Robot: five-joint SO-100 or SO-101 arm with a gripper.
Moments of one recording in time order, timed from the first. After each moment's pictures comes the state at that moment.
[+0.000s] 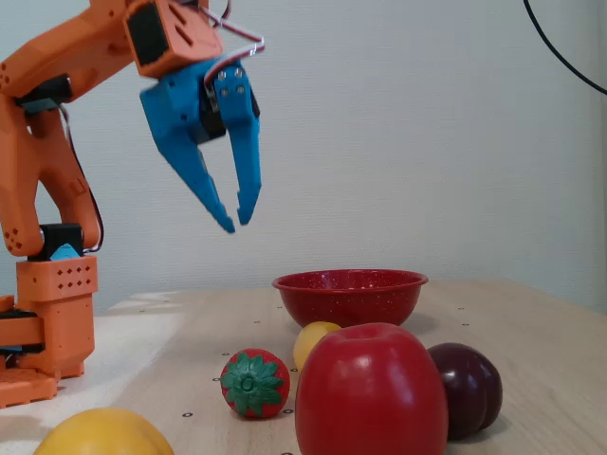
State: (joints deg) arm -33.2 98.6 77.2 89.8 37.0
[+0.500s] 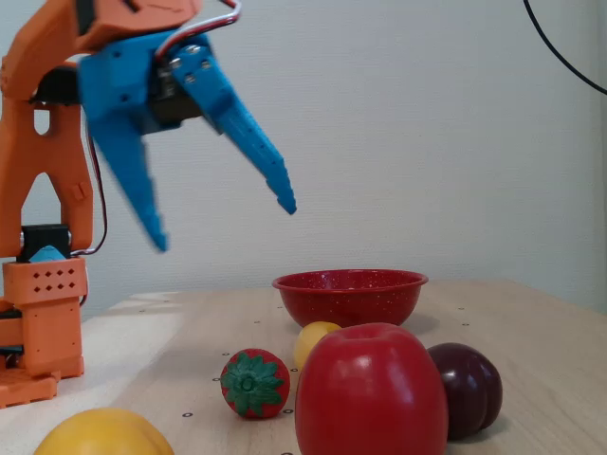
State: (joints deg) arm -51.6 75.1 50.5 101.6 56.3
